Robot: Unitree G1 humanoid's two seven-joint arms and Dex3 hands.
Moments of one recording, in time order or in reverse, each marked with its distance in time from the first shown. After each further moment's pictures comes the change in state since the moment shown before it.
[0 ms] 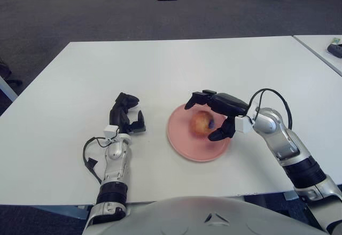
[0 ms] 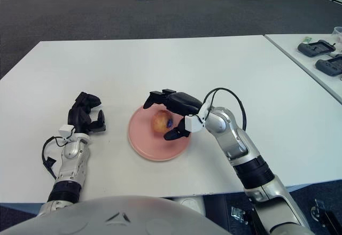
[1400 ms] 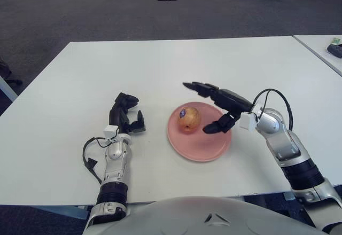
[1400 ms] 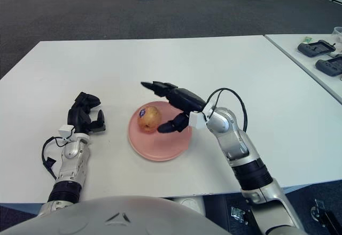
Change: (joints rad) left arm -0.001 -0.007 0.004 -0.002 -0.001 0.006 0.005; right arm 0.058 0.142 -0.117 -0.010 0.079 0.014 -0.192
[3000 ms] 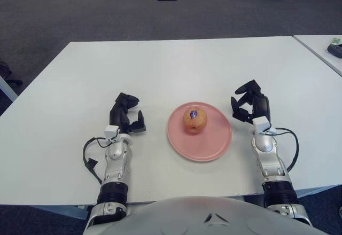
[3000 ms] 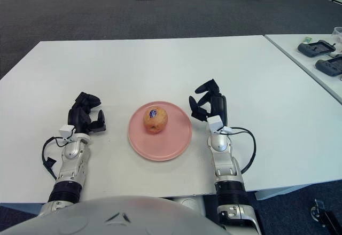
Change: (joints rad) left arm 0.000 -0.005 -0.003 0.003 0.012 -0.008 -0.001; right arm 0.147 0.232 -0.251 0.385 -0.028 -0.090 -0.620
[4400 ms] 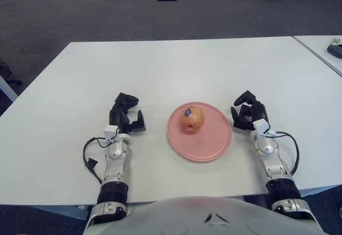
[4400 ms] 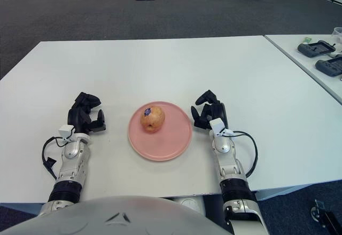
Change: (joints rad) left arm 0.000 0.000 0.003 0.001 -0.018 0.001 -0.010; right arm -0.034 -0.040 0.000 0.153 0.074 0.008 0.082
